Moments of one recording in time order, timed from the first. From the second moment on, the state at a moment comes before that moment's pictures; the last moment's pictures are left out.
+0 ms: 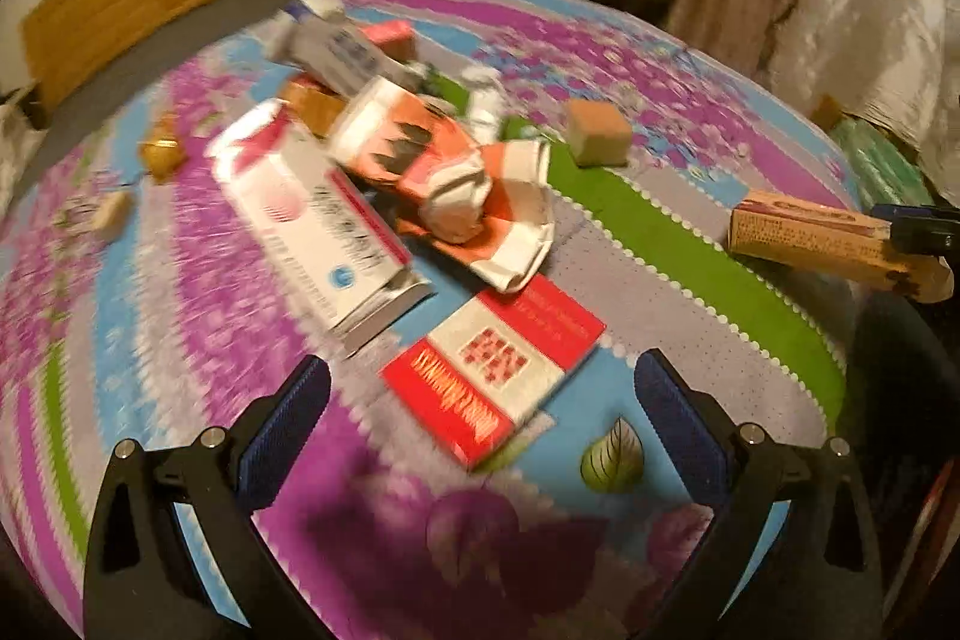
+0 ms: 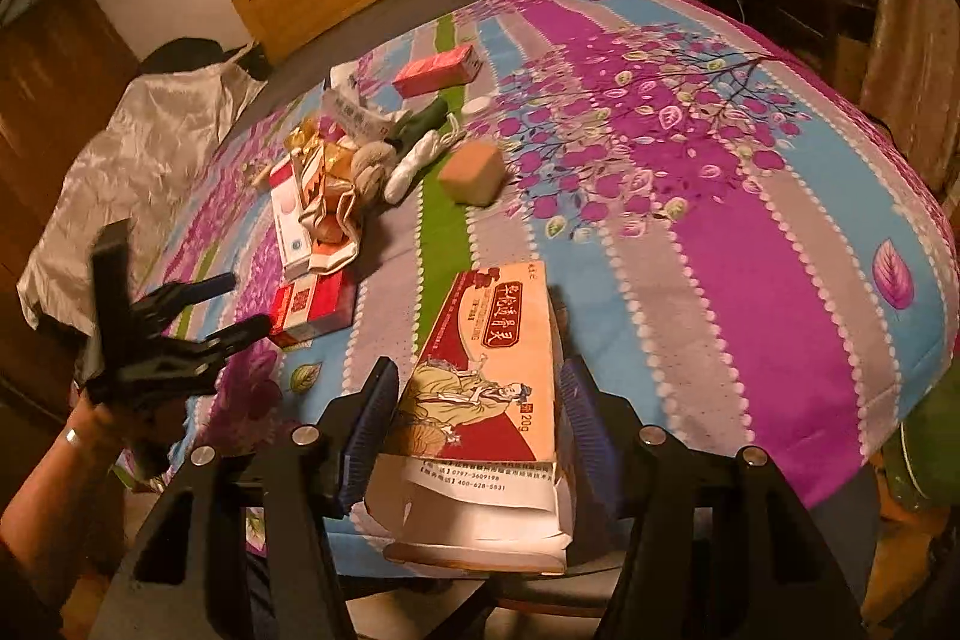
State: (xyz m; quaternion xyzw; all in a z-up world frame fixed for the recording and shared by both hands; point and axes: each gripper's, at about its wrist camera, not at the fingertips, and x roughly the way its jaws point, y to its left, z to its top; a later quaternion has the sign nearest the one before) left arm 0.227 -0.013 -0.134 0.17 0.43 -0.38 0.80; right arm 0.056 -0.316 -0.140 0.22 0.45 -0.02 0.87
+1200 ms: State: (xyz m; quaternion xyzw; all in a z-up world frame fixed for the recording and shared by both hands) left arm 0.086 -0.260 -0.094 0.17 0.38 -0.55 0.73; right arm -0.053 -0.454 -0.157 0.25 0.45 -0.12 0.85
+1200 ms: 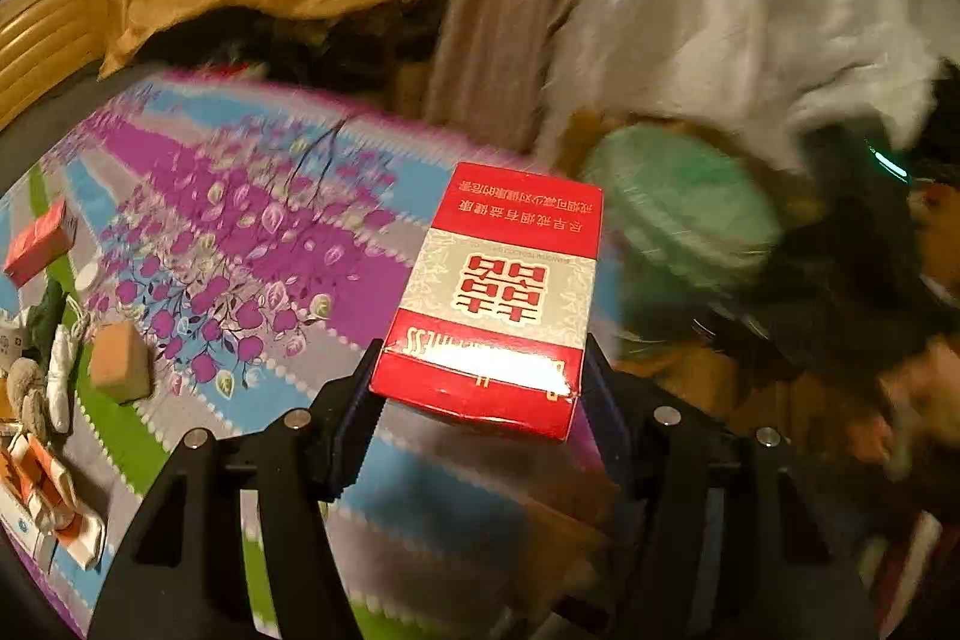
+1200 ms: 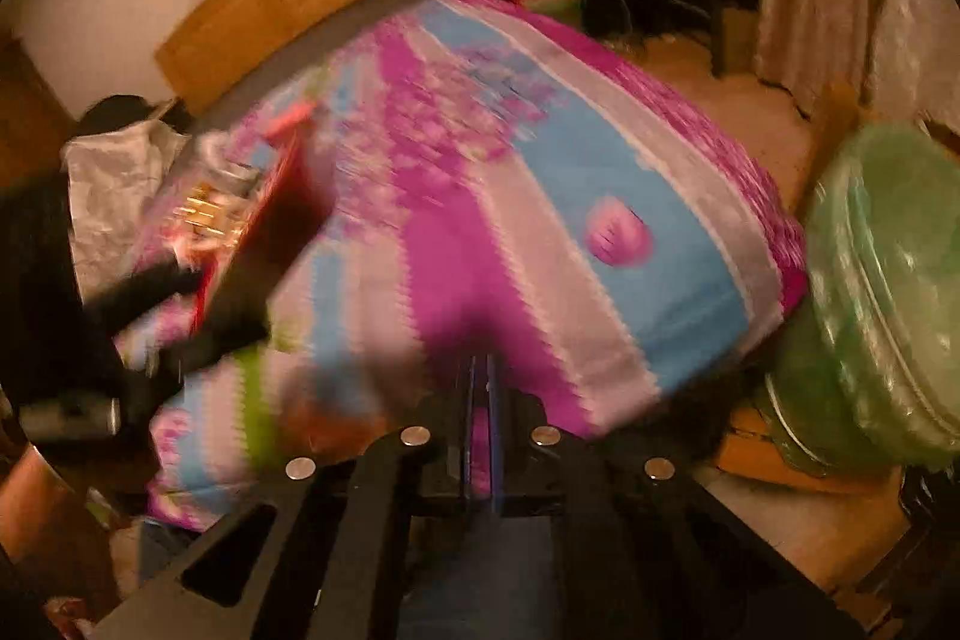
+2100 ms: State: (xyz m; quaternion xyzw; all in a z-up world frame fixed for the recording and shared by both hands) left arm 0.105 0.000 -0.091 0.07 0.41 -0.29 0.87; right arm 0.148 -0.251 -0.129 0.04 0.39 0.16 0.91
